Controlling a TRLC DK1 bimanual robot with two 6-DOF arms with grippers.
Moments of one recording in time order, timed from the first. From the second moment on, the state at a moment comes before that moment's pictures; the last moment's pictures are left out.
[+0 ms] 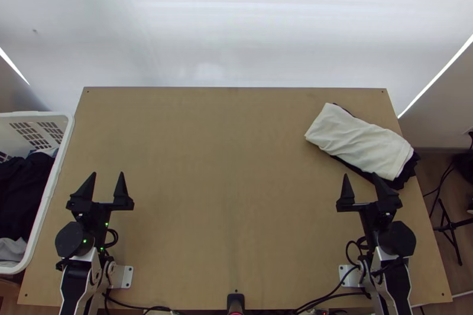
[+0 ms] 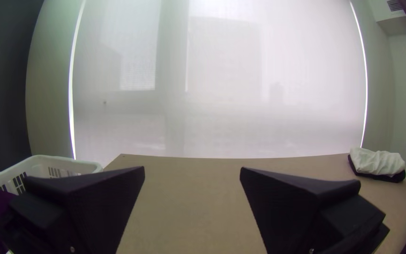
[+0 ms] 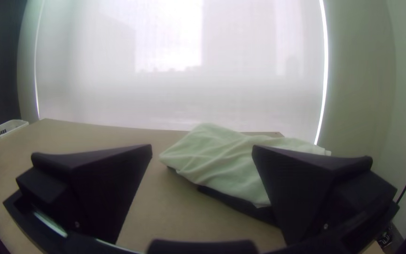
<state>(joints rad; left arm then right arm) -0.03 0.00 0.00 0.02 -0.08 -0.04 0.09 0.00 0.01 -0.01 0.04 0.00</state>
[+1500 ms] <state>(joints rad) -0.02 0.00 0.00 0.01 -0.04 -0.04 0.09 0.00 0.01 -0.01 0.04 0.00</state>
